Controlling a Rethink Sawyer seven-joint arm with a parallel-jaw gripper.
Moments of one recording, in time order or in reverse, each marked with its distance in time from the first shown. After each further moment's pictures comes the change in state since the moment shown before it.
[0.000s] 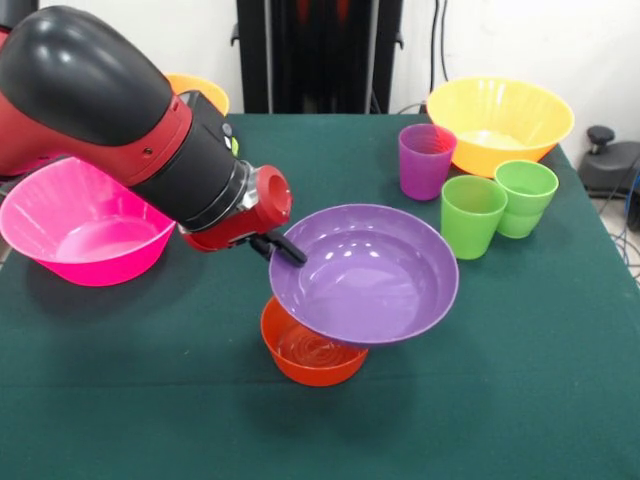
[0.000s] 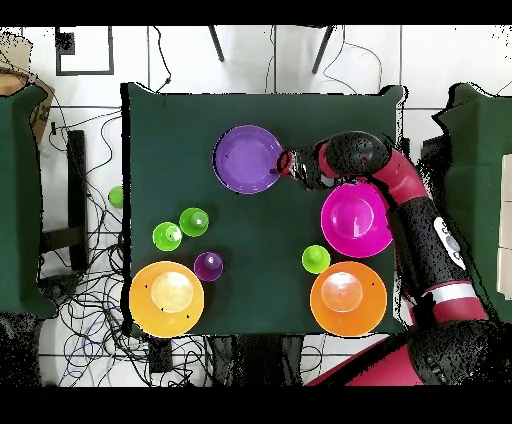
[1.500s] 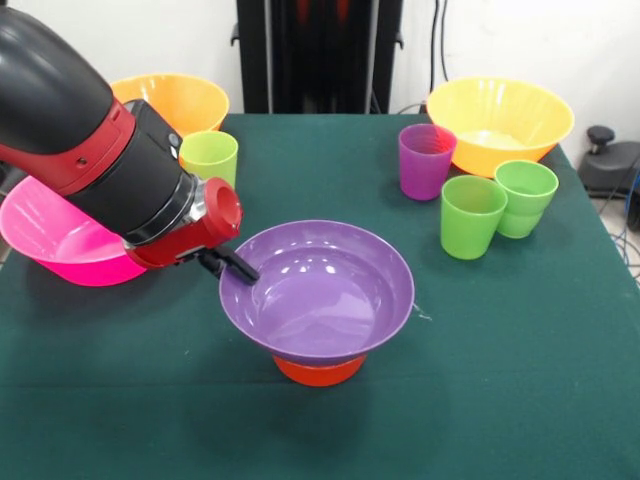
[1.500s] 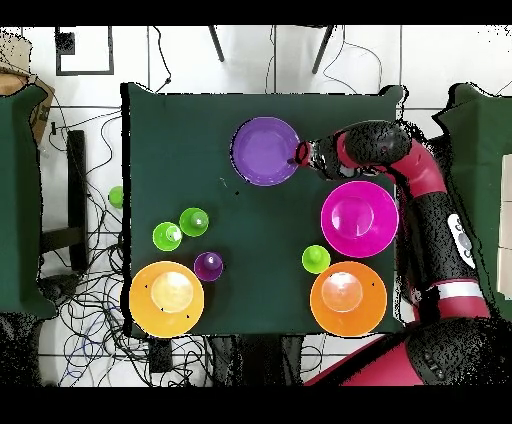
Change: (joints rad) arm 0.004 0.017 0.001 -0.131 -0.025 0.080 -0.103
